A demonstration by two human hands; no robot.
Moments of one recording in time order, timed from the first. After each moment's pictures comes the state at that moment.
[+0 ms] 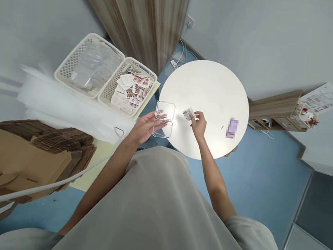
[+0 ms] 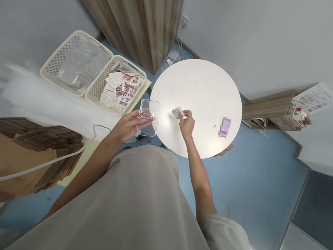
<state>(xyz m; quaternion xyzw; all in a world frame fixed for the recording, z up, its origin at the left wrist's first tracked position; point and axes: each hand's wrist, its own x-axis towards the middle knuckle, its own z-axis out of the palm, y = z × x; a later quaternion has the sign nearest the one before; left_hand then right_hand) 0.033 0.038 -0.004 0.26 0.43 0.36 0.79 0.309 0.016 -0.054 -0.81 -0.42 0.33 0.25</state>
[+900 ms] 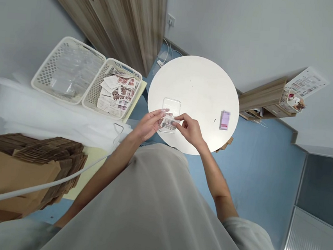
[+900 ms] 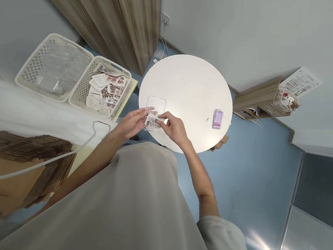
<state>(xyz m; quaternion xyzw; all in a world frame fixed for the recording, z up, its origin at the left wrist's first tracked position) 0.087 0.041 0.001 0.27 0.37 0.32 0.83 0.289 -0.027 0.053 -0.67 -0.56 0.39 0.30</state>
